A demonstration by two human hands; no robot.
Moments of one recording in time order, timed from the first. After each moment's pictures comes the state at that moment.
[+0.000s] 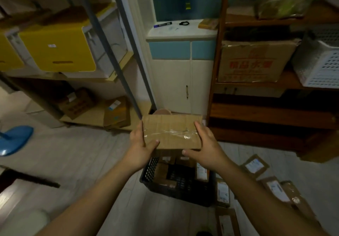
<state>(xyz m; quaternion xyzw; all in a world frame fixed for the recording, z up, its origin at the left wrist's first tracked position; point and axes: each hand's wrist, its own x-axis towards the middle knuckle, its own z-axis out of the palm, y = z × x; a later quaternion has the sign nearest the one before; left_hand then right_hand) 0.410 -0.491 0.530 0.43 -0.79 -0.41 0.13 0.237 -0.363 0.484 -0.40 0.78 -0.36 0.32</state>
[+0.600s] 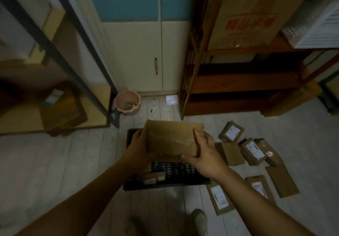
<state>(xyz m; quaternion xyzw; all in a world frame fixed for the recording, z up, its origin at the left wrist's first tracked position) 0.354 -0.658 0.350 0.29 -0.84 -0.45 -0.11 0.244 -0.460 0.351 -0.24 0.87 -0.27 0.33</state>
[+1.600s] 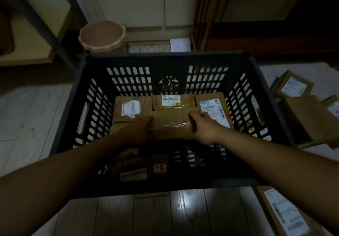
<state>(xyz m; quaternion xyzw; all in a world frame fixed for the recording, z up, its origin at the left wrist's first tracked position) 0.314 -0.697 -0.202 0.23 -0.90 -0.24 -0.27 0.186 -0.512 -0.195 -0.32 0.87 -0.09 0.37</state>
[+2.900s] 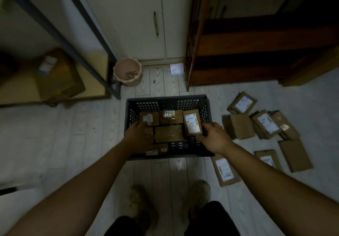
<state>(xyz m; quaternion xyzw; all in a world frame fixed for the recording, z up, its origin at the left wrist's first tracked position) 0.365 -0.628 0.239 0.34 -0.85 -0.31 -0.26 0.224 -0.415 0.211 -0.21 0.88 -0.17 0.39</state>
